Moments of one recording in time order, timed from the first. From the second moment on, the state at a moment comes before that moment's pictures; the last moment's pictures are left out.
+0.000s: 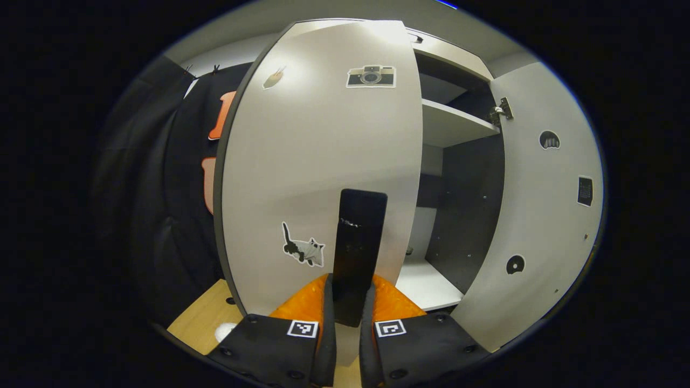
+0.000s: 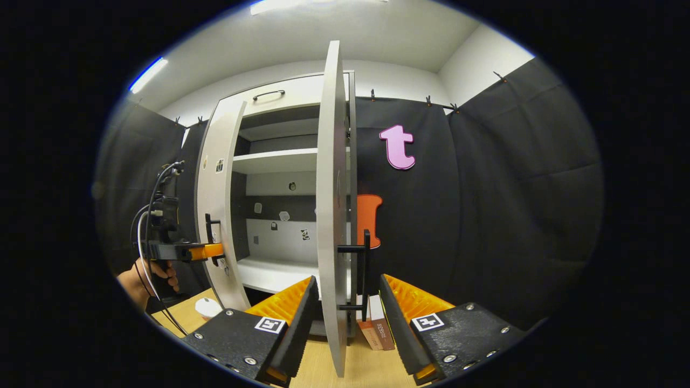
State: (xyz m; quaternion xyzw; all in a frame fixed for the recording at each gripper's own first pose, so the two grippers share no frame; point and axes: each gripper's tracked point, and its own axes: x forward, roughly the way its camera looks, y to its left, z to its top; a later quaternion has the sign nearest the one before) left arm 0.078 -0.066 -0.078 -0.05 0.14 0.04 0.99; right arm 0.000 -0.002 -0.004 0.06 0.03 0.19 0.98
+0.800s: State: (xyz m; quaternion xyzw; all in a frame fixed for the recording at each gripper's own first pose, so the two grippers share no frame) left arm 0.047 -0.039 -0.073 -0.06 0.15 0.08 0.98; right arm 0.003 0.031 0.036 0.04 -0.05 0.20 0.98
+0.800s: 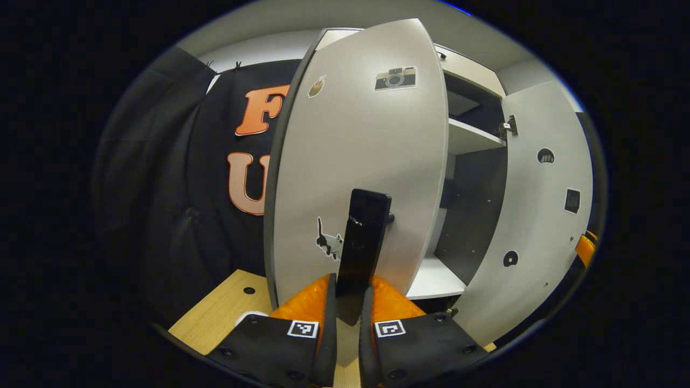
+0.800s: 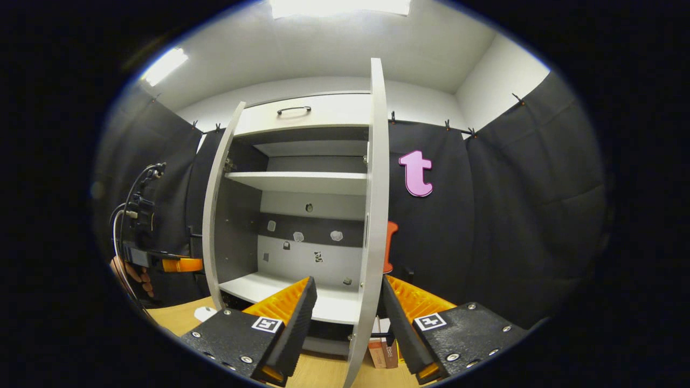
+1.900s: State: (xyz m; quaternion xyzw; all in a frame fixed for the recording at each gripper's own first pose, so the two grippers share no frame) left arm -0.003 0.064 -0.054 0.02 0.13 0.29 0.95; right arm 0.007 0.026 0.042 -0.02 -0.06 0.18 0.98
